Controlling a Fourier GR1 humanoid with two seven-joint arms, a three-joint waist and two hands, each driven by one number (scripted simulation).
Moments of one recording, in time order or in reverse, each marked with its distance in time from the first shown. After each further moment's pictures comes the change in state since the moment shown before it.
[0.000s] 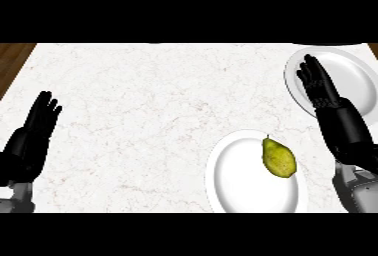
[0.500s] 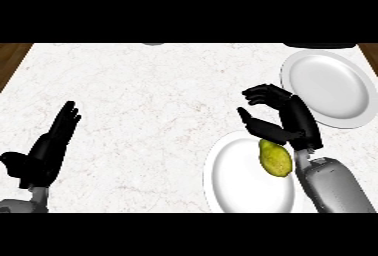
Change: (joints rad) left arm 0.003 -0.025 -0.078 0.073 -0.066 -0.048 -0.030; right arm -0.094 0.121 0.097 0.179 0.043 -0.108 0.256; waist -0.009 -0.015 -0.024
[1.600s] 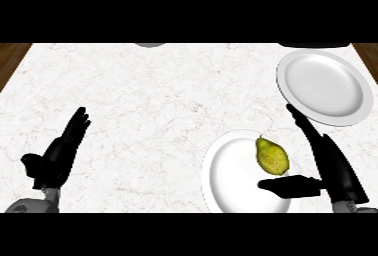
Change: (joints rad) left arm -0.005 -0.083 0.030 0.098 -0.076 -0.069 -0.043; right arm 0.278 -0.191 0.082 -0.364 0.311 0.030 0.348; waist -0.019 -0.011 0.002
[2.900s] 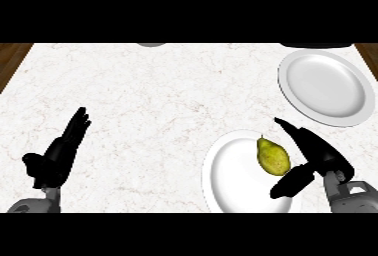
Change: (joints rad) left arm 0.003 -0.067 0.089 0.005 -0.091 -0.077 0.015; right arm -0.130 0.033 -0.042 0.164 0.004 0.499 0.324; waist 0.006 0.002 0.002
